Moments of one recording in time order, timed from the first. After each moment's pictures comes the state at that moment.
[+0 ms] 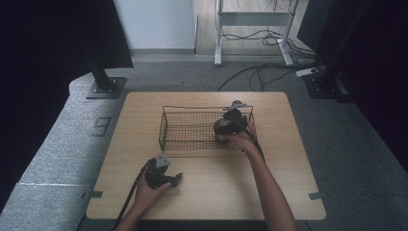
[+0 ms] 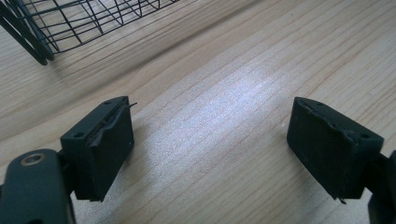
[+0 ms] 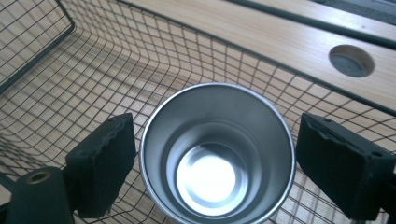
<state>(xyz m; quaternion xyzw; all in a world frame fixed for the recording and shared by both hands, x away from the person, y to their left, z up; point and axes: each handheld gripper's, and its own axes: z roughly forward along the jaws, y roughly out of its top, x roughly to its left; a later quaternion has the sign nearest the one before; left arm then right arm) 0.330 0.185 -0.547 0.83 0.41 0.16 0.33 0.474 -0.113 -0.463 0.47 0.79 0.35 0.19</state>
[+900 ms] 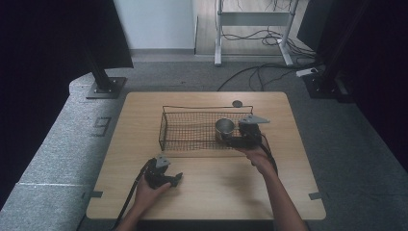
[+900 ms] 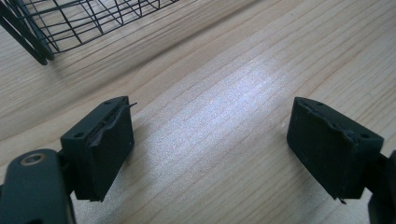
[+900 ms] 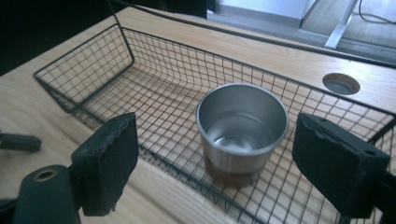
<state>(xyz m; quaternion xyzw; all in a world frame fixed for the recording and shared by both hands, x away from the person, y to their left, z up) 0.330 0.185 -0.547 0.84 0.41 0.16 0.33 0.395 -0.152 -0.444 0.43 0.75 0.46 0.20</state>
